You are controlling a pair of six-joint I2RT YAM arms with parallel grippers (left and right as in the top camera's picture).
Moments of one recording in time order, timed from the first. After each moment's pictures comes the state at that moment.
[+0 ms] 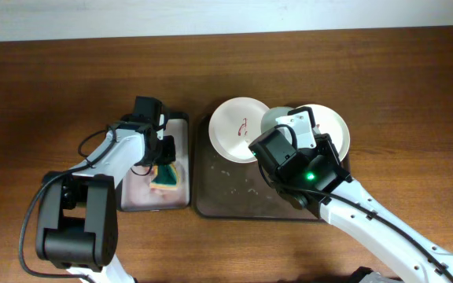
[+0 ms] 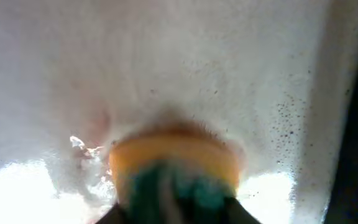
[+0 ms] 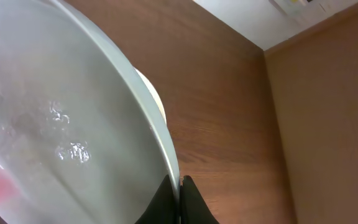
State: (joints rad) left arm -0.15 1.87 1.12 -0.60 0.02 -0.22; right arm 0.67 1.37 1.07 -0.86 0.95 0.25
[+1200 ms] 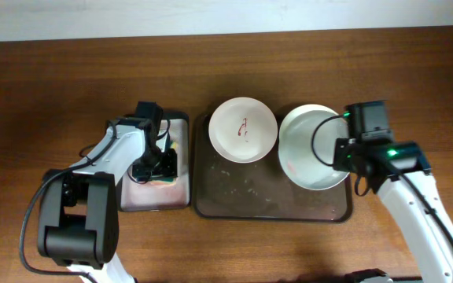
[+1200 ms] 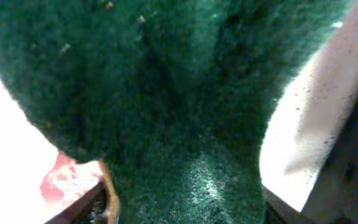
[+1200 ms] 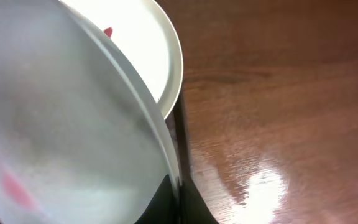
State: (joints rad) left arm -0.15 1.89 1.16 -0.87 0.10 -0.17; right arm 0.15 1.28 1.07 -0.96 0.30 0.25
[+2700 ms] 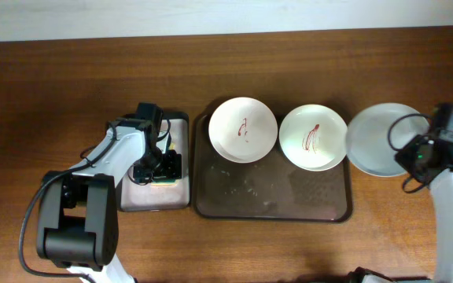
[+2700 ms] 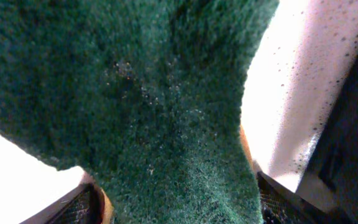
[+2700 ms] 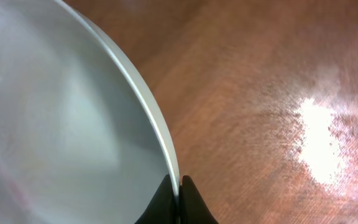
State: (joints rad) left arm -0.15 1.88 1.15 -0.87 0.12 -0.17; right arm -0.43 1.33 1.08 -0.91 0.18 0.47
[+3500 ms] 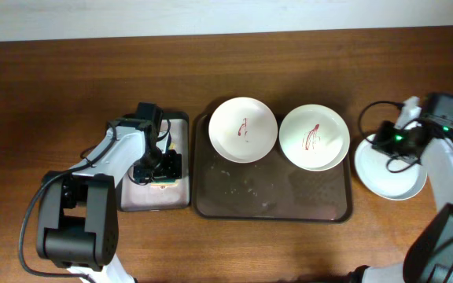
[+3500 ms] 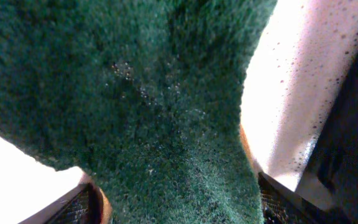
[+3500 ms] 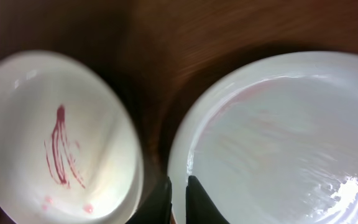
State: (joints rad) left arm -0.15 1.88 1.15 -0.87 0.12 -0.17; right arm -0.38 1.64 1.08 -0.63 -0.27 0.07
